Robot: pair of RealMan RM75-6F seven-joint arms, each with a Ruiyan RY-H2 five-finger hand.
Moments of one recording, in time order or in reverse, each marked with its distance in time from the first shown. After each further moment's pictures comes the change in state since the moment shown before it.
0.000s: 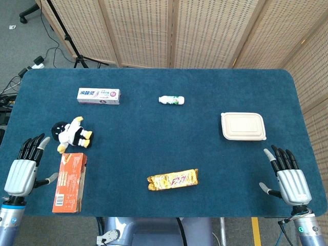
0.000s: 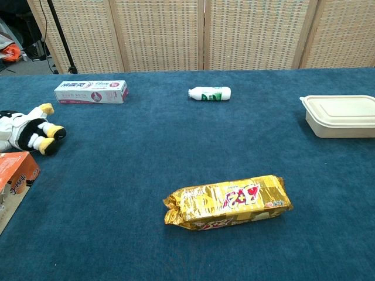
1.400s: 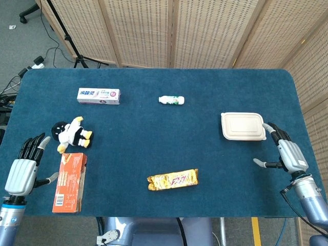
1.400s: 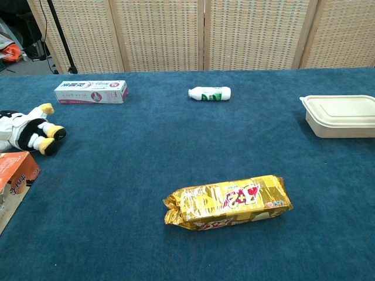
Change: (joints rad) left arm -0.003 -0.003 -0.002 0.007 0.005 0.002 -0.024; right arm 0.227 0.194 0.160 -0.124 0.259 -0.457 0.482
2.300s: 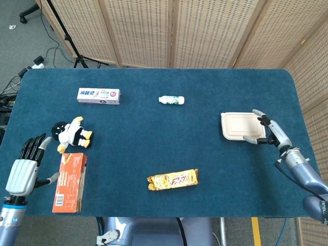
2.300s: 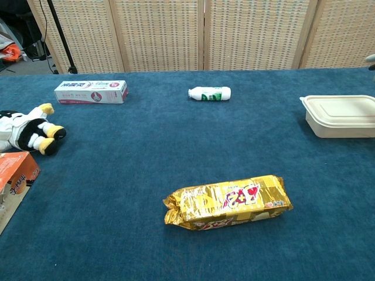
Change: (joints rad) left arm 0.000 -0.005 0.001 0.002 0.005 0.005 0.006; right arm 0.217 -0.060 0.077 0.259 0.019 -0.448 0.638
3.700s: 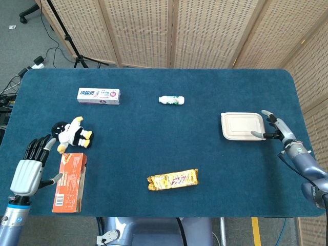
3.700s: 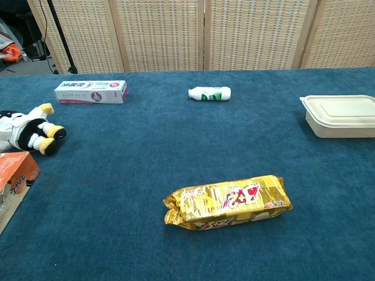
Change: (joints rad) left arm -0.007 -0.023 0.006 0.004 0.002 -0.016 0.058; right arm 0.102 -0.176 -0.105 0.420 -0.177 -0.140 0.349
